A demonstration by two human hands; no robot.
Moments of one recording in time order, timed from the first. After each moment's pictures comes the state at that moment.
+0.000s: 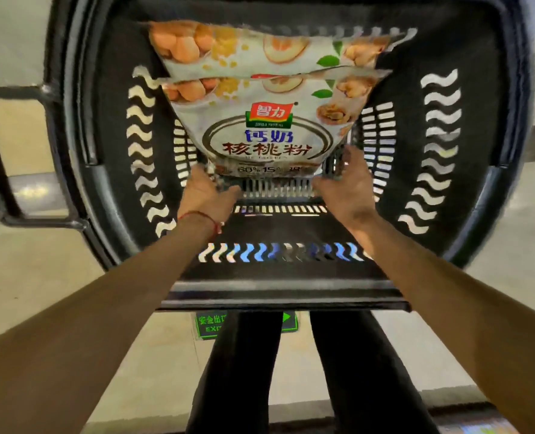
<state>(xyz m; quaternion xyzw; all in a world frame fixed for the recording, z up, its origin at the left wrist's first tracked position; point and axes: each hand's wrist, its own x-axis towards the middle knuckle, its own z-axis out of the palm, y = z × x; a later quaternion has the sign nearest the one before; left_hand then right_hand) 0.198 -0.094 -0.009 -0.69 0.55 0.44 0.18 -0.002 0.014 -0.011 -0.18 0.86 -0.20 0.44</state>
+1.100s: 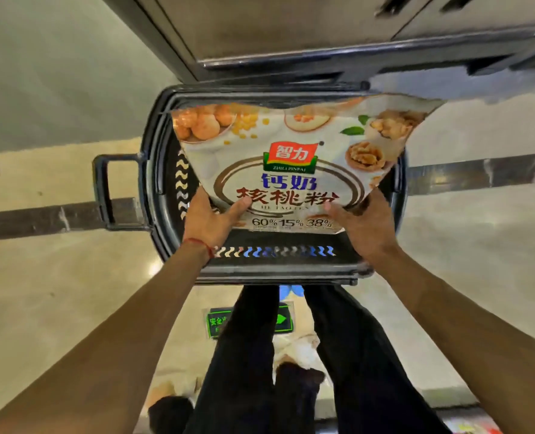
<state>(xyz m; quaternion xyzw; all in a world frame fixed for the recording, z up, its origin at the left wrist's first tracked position) 0.185 -0.099 0.154 -0.66 0.53 0.54 -0.02 -0.043 0.036 0.162 -0.11 0.83 -0.30 0.45</state>
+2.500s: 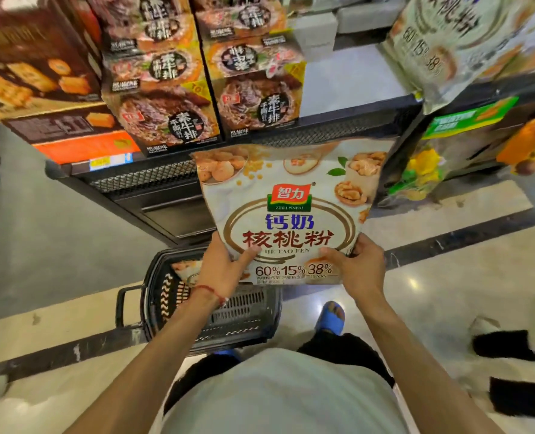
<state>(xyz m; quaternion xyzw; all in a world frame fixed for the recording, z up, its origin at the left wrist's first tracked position) -0.019 -0.011 0.561 -0.47 0.70 0.52 -0.13 -0.214 0.154 0.547 -0.12 0.81 -0.50 0.28</state>
